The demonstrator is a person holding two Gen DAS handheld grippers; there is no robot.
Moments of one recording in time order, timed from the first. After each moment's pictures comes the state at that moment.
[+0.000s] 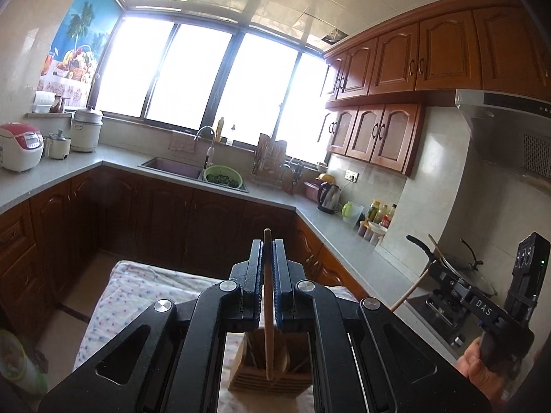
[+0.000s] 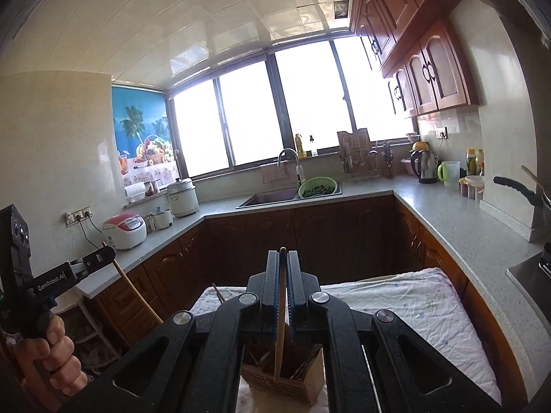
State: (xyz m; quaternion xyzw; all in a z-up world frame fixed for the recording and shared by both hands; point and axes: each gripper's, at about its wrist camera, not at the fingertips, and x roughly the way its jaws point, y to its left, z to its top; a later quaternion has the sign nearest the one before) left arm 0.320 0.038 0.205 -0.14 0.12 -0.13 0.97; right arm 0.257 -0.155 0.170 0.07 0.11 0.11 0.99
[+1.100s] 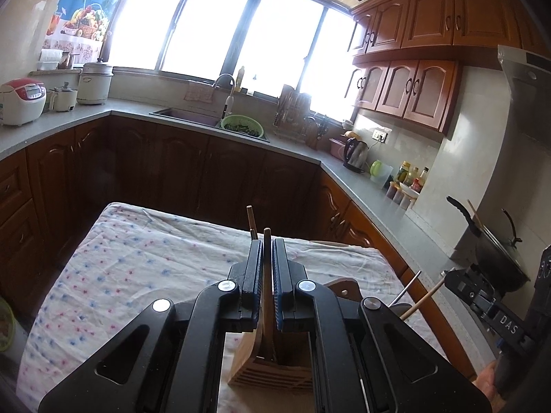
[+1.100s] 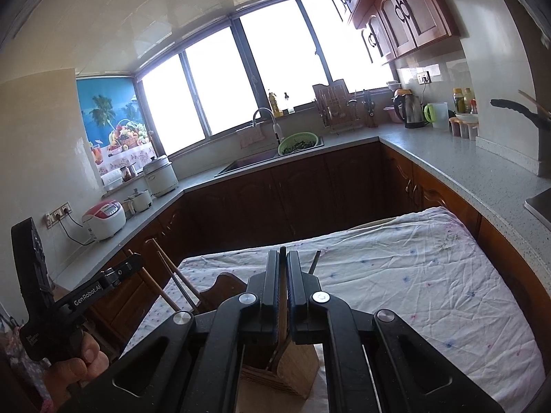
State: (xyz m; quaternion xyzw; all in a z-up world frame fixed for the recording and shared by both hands) left arm 0.405 0.002 0.082 -0.14 0.22 -0.10 0.96; right arm 0.322 -0.169 0.069 0.12 0.20 0.08 0.97
